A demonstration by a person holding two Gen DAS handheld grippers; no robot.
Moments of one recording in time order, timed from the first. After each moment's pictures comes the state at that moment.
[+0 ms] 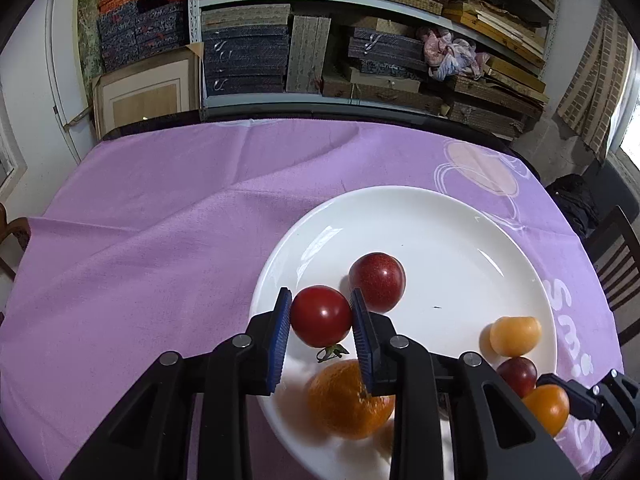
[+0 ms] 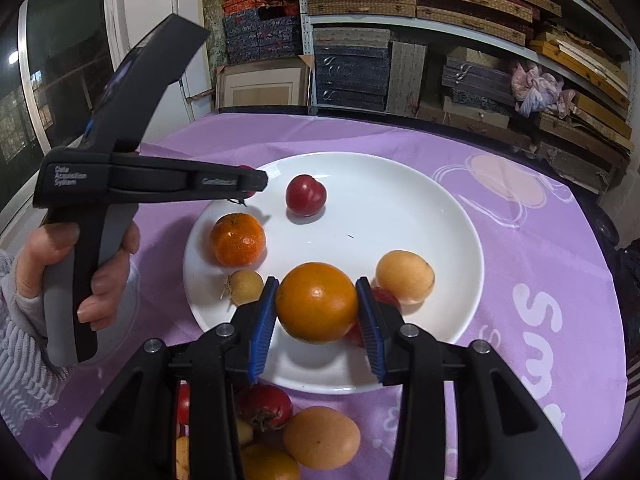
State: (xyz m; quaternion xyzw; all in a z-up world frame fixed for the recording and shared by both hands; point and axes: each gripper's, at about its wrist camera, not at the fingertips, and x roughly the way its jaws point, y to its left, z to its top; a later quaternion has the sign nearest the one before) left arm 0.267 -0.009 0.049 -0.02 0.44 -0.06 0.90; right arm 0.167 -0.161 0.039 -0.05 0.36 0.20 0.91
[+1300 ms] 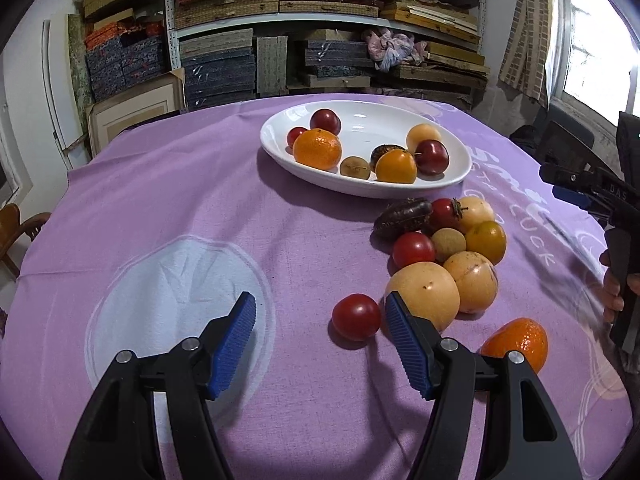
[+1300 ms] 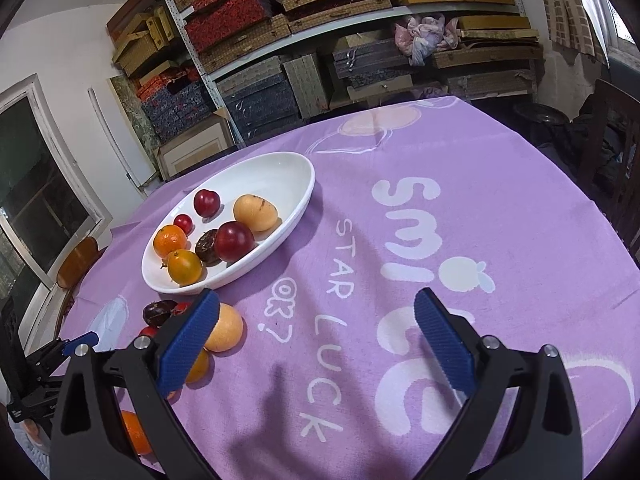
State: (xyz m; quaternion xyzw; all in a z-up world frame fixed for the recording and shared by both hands) left arm 0.032 0.017 0.018 0.05 0.39 -0.12 0.91; right arm 0.073 -0.312 0.012 0.15 0.33 0.10 0.93
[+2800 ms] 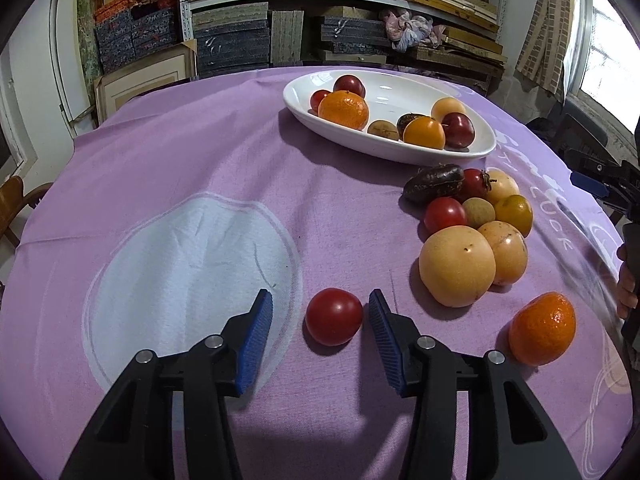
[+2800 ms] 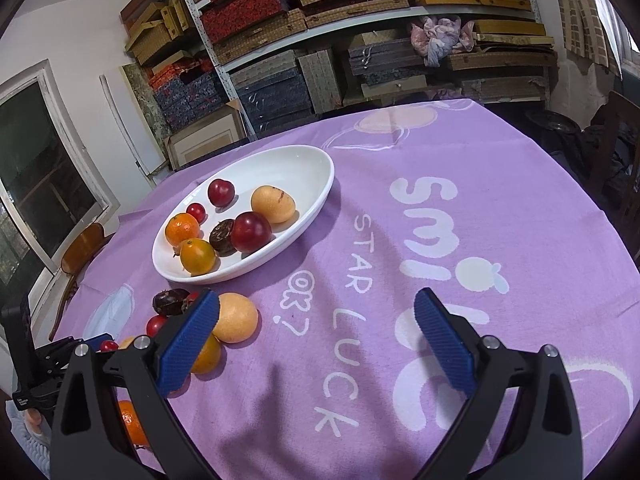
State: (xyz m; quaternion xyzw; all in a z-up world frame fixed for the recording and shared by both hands) left arm 0.034 0.036 0.000 0.03 0.43 -0.09 0.90; right arm 0.072 -0.294 0.014 0.14 0.33 0.12 0.92
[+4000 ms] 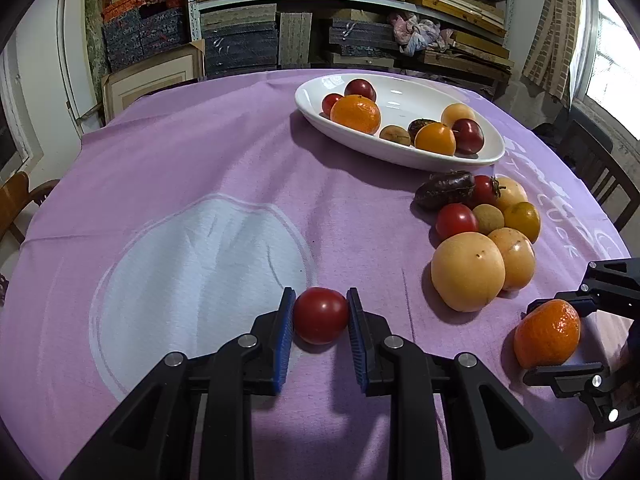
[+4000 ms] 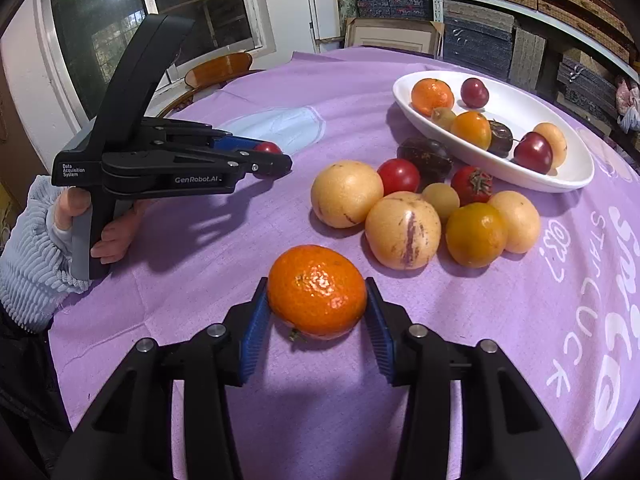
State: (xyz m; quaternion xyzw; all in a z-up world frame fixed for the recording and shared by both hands) left arm 0.034 0.041 0.001 0.03 0.42 -0.09 0.90; right arm -0.009 -0.139 -0.006 -0.11 0.40 0.39 0.82
